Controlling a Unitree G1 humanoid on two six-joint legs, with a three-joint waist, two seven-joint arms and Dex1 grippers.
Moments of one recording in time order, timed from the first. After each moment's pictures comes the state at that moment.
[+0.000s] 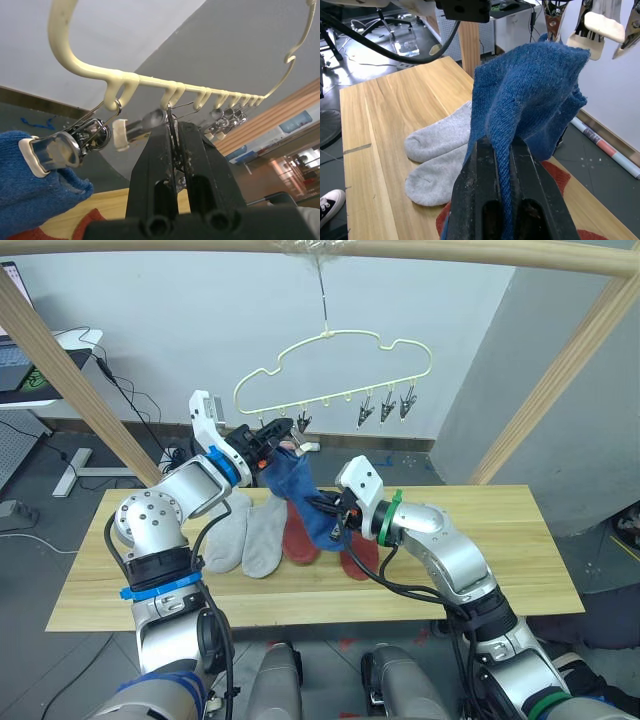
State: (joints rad) left arm -0.71 0.25 0.50 0.06 -1.02 1.10 -0.12; right arm -0.54 -0.13 0.33 -0.07 0.12 0.51 0.65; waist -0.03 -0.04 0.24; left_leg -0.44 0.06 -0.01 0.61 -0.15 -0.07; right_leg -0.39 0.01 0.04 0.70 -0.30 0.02
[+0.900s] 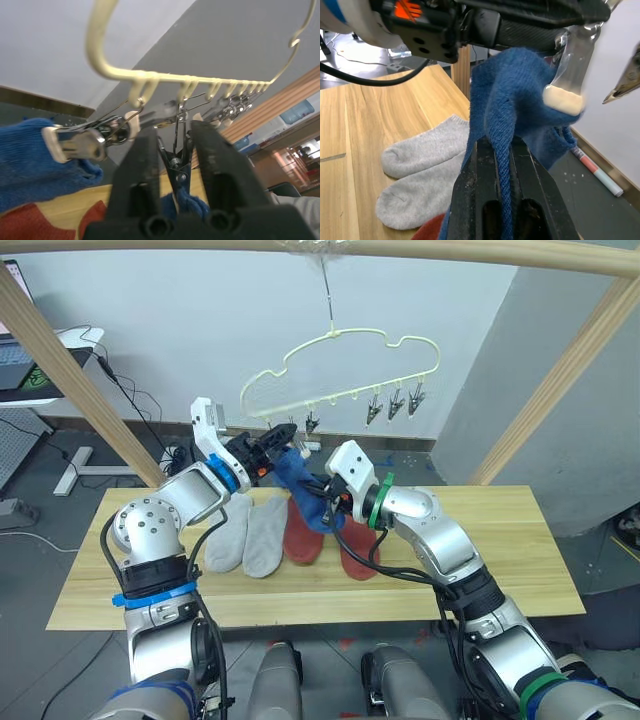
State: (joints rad) left arm -0.65 0.29 0.44 0.04 -1.04 1.08 -0.16; right arm -0.64 -0.11 0.33 0.06 0.09 0.41 0.62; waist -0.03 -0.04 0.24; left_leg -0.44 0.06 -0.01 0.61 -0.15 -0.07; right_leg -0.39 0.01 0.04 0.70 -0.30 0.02
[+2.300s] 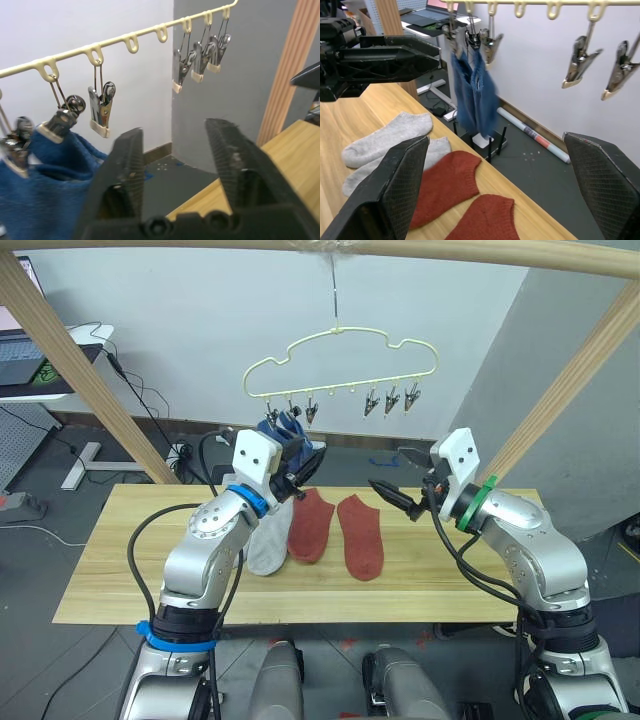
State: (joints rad) left arm -0.42 0.30 -0.02 -0.14 -0.36 0.36 -0.42; right arm -0.42 -0.39 0.02 -0.32 0.30 0.62 0.62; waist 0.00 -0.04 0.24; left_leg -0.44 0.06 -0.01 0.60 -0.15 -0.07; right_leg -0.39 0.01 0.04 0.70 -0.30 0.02
